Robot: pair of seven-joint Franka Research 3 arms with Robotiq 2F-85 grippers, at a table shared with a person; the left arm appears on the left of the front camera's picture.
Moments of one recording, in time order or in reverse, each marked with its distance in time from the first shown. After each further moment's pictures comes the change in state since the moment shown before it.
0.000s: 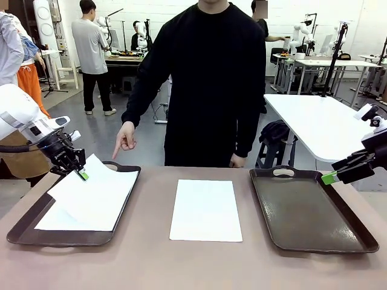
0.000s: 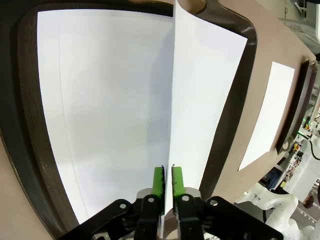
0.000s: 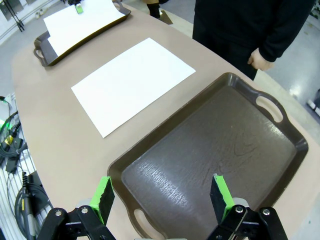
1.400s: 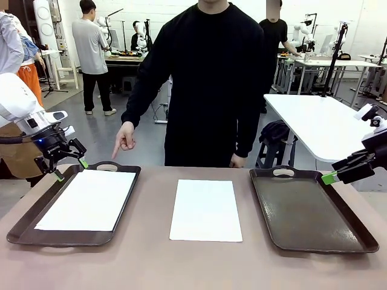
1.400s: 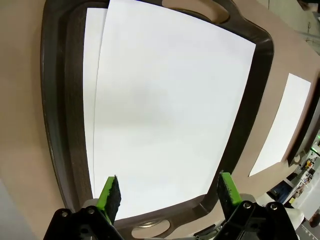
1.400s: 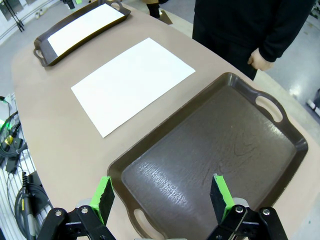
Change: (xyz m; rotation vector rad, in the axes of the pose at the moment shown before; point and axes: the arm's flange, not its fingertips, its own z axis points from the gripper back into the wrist) left arm -0.007 -0.007 0.026 0.122 -0.033 0.060; right arm 0.000 0.000 0.000 -0.001 0.000 0.000
